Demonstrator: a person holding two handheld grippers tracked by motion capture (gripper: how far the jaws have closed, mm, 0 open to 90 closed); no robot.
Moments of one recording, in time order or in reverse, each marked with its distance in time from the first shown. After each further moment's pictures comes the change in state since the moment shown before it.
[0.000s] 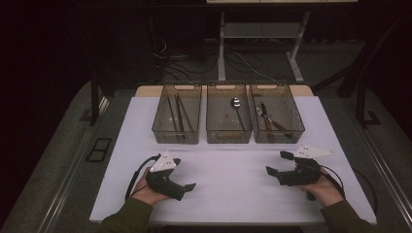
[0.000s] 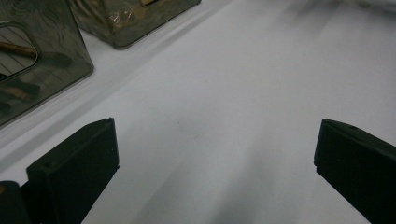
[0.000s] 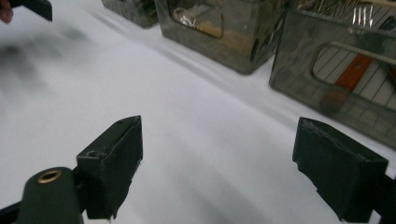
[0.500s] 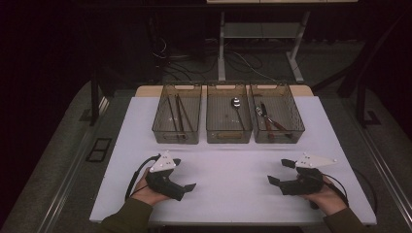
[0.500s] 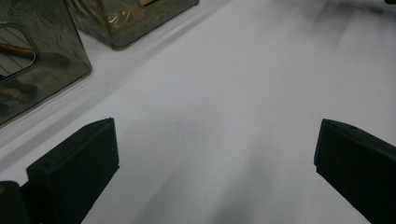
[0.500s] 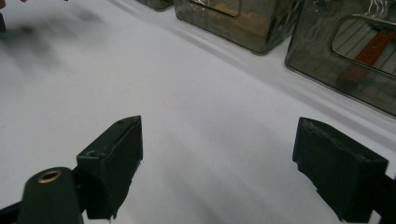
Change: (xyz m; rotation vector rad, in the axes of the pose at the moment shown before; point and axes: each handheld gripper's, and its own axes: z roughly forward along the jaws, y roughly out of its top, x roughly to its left) left arm -0.001 0.000 -0.001 0.001 -0.005 0.003; right arm 0.011 -0.017 -0.009 0.017 0.018 -0.020
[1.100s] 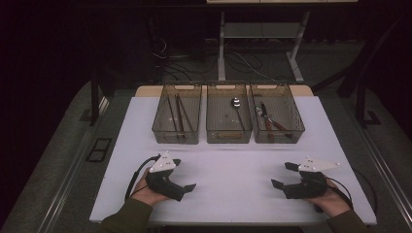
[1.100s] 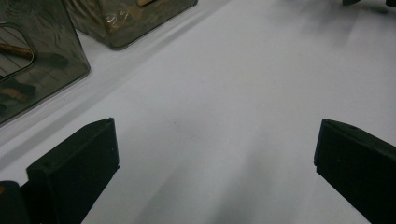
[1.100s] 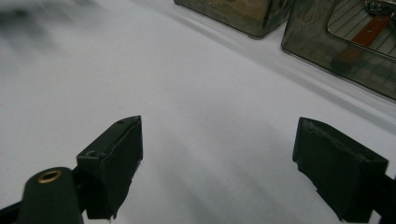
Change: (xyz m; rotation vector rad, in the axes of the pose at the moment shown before) left arm 0.000 0.000 -0.001 0.001 -0.005 0.002; right arm -0.002 -0.010 -0.007 0.029 -0.011 -0.012
